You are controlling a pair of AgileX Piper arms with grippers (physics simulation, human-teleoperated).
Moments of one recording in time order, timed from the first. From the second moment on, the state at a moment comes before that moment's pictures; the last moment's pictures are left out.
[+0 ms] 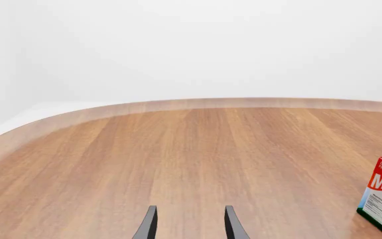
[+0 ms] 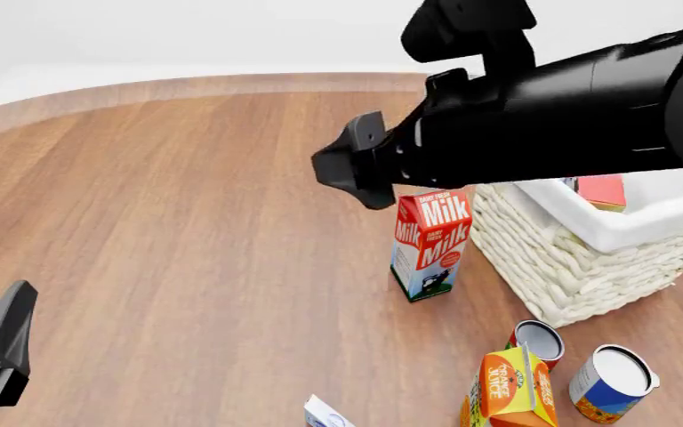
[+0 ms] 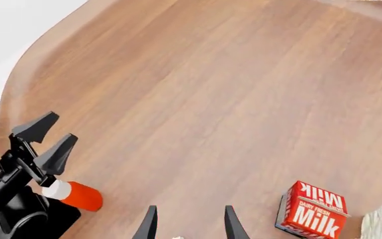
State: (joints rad) left arm 0.00 0.01 0.00 0.00 0.00; right arm 0.86 1.21 -1.18 0.59 0.21
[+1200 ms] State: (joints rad) left arm 0.00 0.01 0.00 0.00 0.00; right arm 1.08 1.36 -1.05 0.49 0.34
